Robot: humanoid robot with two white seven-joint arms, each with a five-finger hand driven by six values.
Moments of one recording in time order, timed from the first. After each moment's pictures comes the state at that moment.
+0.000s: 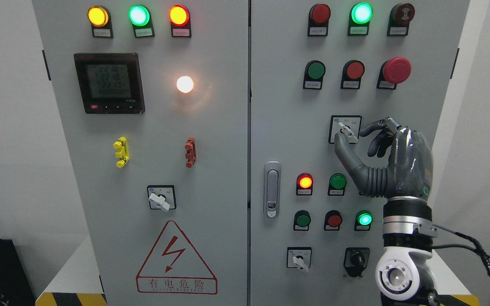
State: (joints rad) left arm 0.00 -0.09 0.00 0.00 0.00 -0.11 0.06; right arm -0.66 0.08 0.05 -1.84 0.83 0.33 -0.07
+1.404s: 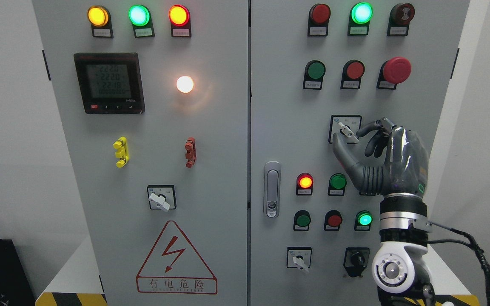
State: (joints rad) left arm 0.00 -0.09 0.00 0.00 0.00 -0.11 0.06; right arm -0.68 0.08 0.05 -1.80 0.84 0.34 -0.07
